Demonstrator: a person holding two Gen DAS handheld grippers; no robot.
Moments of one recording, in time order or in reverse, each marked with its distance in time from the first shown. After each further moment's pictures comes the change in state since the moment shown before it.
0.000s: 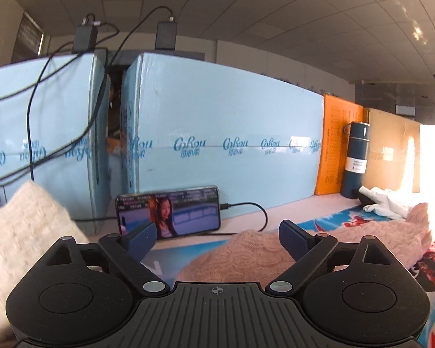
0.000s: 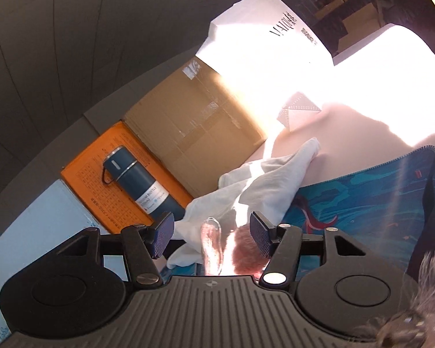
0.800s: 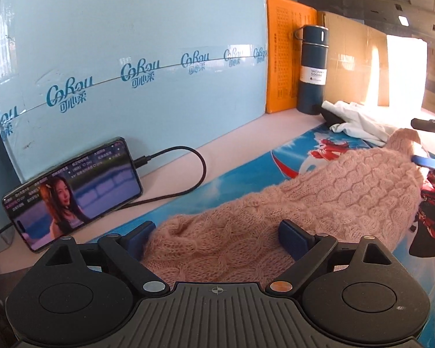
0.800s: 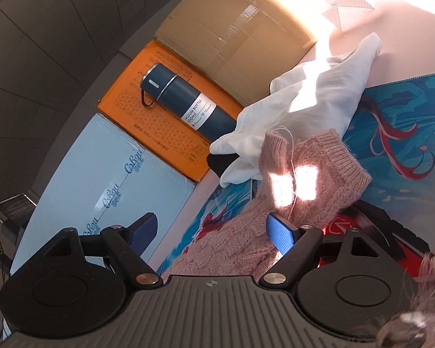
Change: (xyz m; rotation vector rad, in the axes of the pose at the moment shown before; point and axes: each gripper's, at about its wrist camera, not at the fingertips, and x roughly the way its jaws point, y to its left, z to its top) left arm 0.108 -0.049 0.005 0.122 0.352 -0.274; right arm 0.042 -0.004 -0.015 0.110 0.379 0.129
